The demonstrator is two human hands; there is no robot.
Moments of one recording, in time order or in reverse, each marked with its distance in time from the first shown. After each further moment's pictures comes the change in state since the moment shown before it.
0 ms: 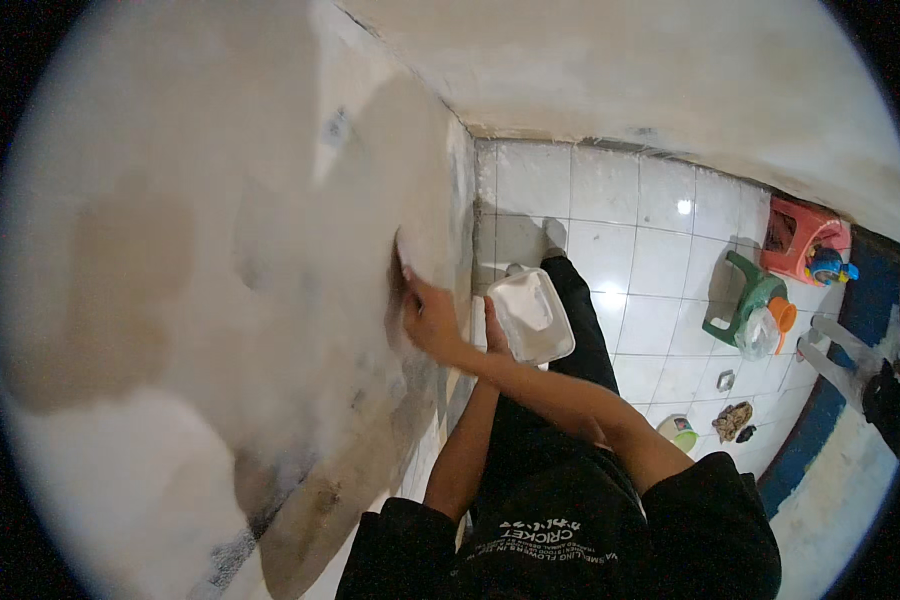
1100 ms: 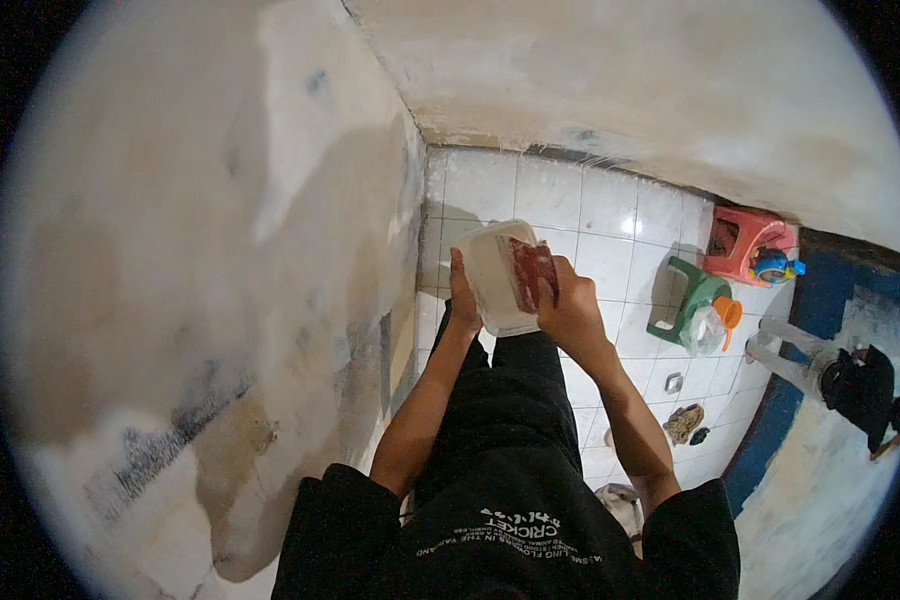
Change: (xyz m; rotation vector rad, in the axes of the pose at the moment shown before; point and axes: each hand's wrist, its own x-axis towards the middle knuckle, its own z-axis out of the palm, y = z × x) left_hand -0.073 0.061 0.126 -0.086 -0.430 -0.112; right_hand -0.046 -0.069 -0.257 -0.554 -0.096 -0.027
